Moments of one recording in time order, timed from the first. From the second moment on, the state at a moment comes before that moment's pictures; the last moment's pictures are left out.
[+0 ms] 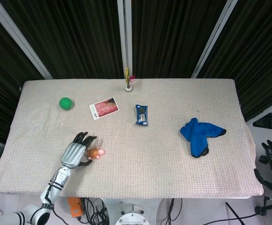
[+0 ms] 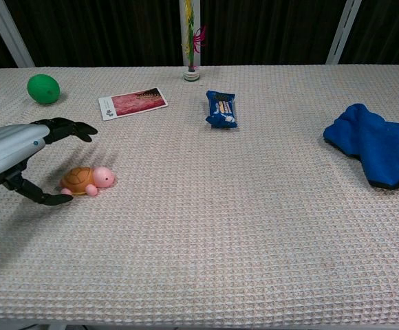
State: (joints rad) left arm -0.44 -1.66 -0.03 -1.29 1.47 1.17 0.08; right arm -0.03 -1.20 0.02 -1.29 -1.59 1.63 0.26
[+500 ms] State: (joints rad) left arm -0.44 -1.72 -0.05 -1.22 1.45 1.17 0.07; right arm -0.02 -1.21 0.03 -1.28 -1.57 1.60 0.26
